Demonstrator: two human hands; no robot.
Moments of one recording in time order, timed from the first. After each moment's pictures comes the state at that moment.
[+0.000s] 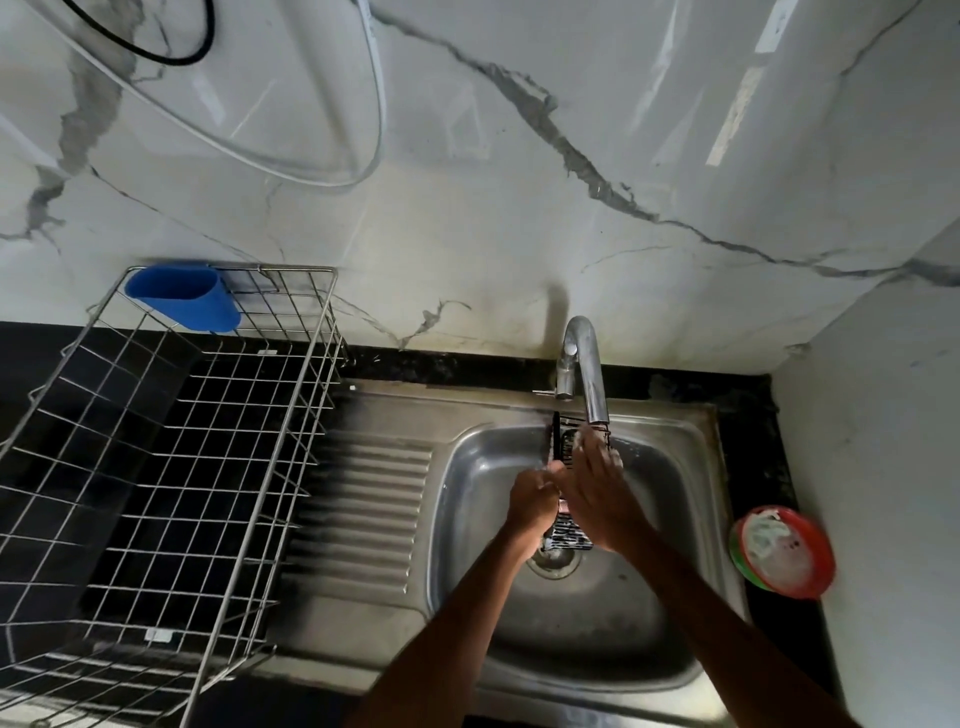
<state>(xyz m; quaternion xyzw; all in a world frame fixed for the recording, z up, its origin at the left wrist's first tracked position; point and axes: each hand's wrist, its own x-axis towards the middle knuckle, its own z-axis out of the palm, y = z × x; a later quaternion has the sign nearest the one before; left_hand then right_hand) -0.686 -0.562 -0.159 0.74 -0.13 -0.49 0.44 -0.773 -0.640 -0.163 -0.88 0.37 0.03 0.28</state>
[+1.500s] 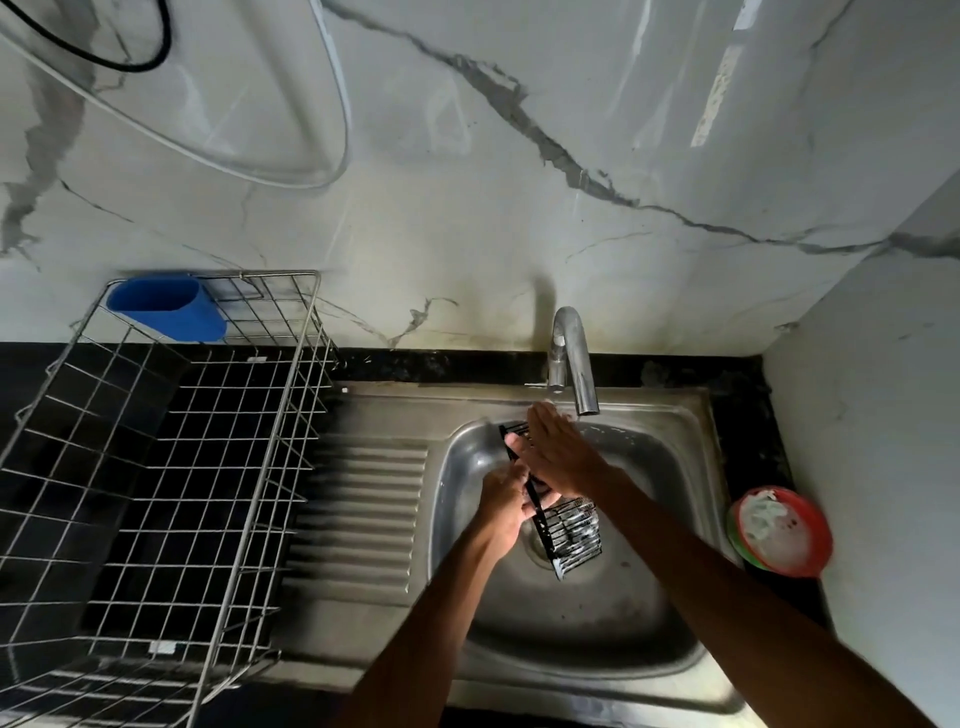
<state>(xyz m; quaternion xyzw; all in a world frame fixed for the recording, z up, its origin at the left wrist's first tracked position) -0.662 -0.545 -0.146 0.64 0.03 -0.54 0.54 -0.723 -0.660 -0.137 -0.89 0.29 0.15 0.33</state>
